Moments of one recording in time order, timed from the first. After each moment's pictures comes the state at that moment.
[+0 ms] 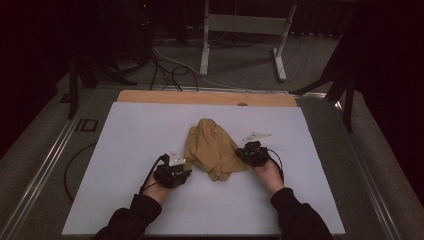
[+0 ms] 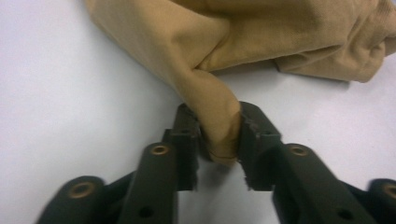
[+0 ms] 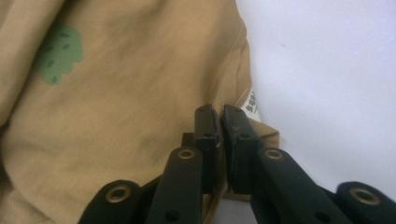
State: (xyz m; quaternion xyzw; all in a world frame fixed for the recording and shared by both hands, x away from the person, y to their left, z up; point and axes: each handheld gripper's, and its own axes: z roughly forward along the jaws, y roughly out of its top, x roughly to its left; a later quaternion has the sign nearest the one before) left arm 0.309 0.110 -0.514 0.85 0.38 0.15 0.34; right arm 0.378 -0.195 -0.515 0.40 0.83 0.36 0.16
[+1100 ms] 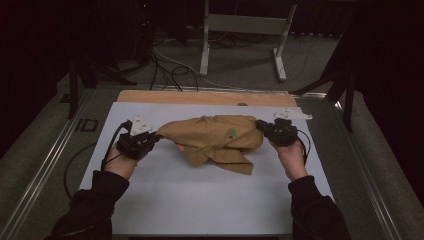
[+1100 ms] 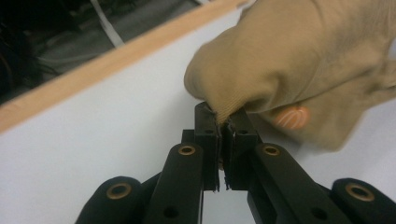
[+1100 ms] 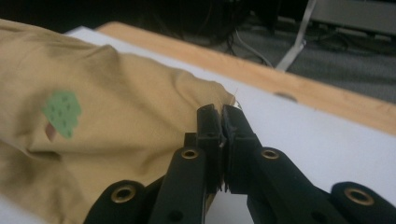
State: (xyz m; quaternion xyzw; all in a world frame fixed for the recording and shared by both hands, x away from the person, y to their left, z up) left arm 0.322 0.181 -0.392 0.82 0.38 0.25 0.36; right arm 0.380 -0.250 -0.412 0.41 0.75 0.47 0.23
